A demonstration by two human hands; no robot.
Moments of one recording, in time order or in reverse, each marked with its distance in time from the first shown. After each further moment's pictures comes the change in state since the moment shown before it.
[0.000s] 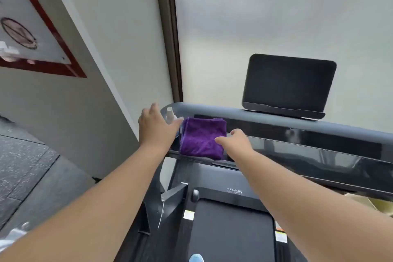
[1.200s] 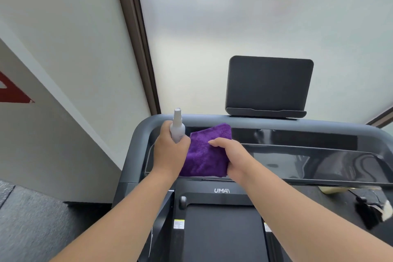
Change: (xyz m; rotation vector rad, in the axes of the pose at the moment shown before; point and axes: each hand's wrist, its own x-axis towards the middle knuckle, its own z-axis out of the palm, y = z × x) left_hand 0.000 0.030 0.060 -0.540 -0.248 0.026; right_hand 0.022 0.004 -0.007 0.787 -0.214 0.201
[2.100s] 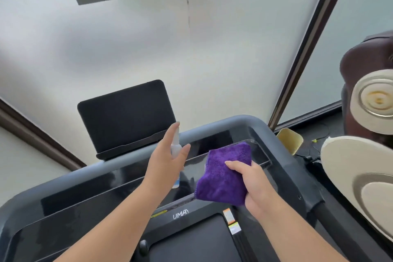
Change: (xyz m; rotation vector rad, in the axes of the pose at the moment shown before) left_hand -0.092 0.161 0.300 0.111 -0.518 0.318; right_hand -0.117 -0.047 -0.356 0.397 0.373 -0.212
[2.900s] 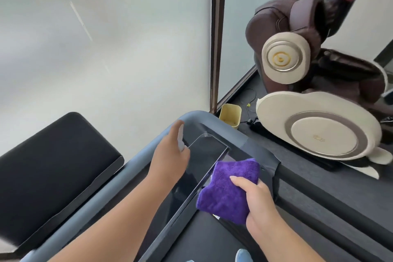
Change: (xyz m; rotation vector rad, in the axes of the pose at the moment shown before) left_hand 0.075 0.035 0.092 0.307 -0.452 0.244; right_hand -0.022 0.044 -0.031 0.366 0.550 -0.048
